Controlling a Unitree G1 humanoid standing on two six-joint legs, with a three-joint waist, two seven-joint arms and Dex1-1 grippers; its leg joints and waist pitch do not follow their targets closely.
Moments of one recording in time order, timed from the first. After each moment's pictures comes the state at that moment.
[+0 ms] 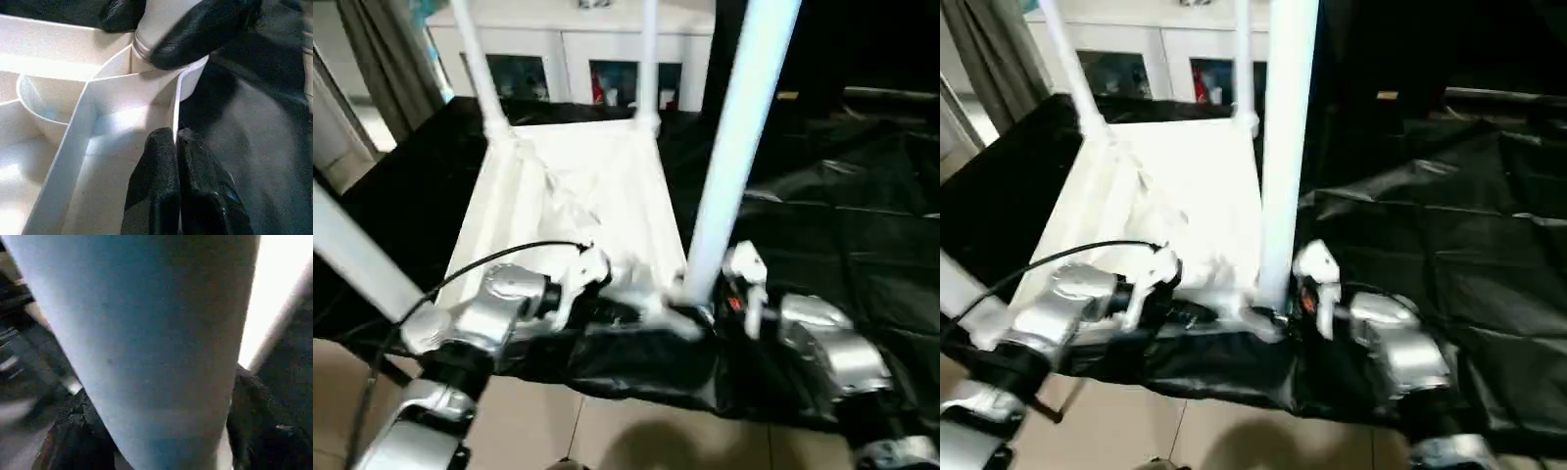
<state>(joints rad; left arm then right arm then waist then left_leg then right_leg) -0.56 0.24 -0.22 0.65 -0.03 0.08 -1.11 -0.38 -0.23 0.07 0.45 0.16 0.14 0.79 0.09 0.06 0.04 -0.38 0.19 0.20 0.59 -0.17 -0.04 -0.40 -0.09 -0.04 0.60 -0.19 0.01</state>
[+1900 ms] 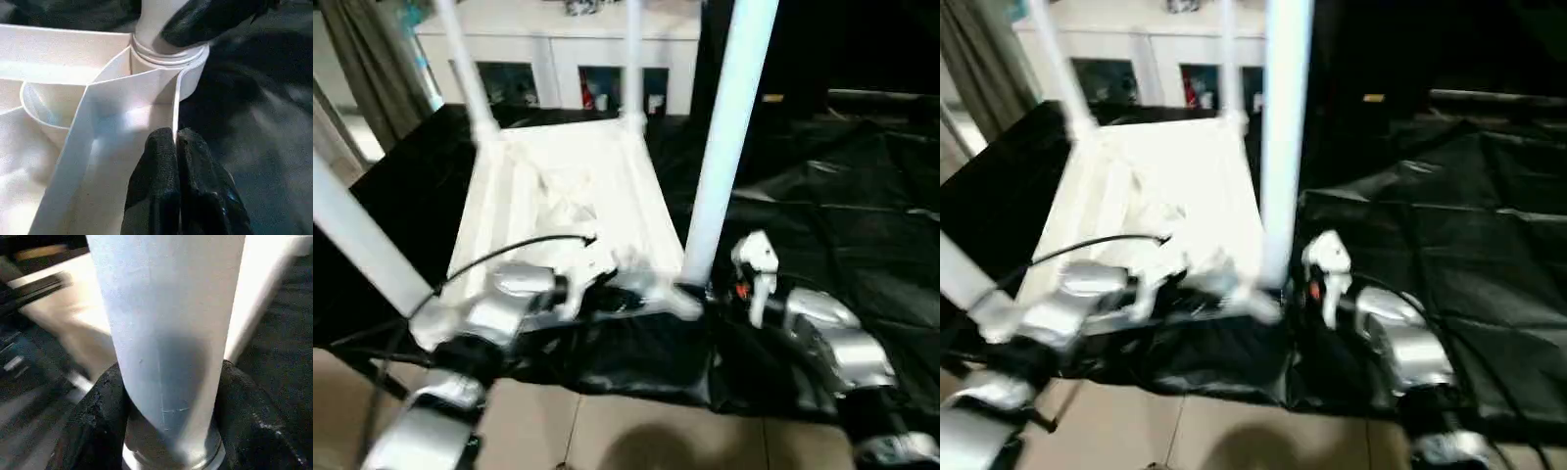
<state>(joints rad) -0.63 0.19 -0.23 0.76 0.00 0.03 -1.02 -0.39 -0.24 0.02 0.45 0.16 0.15 0.77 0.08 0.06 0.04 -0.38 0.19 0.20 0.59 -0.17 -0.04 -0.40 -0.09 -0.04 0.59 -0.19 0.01</state>
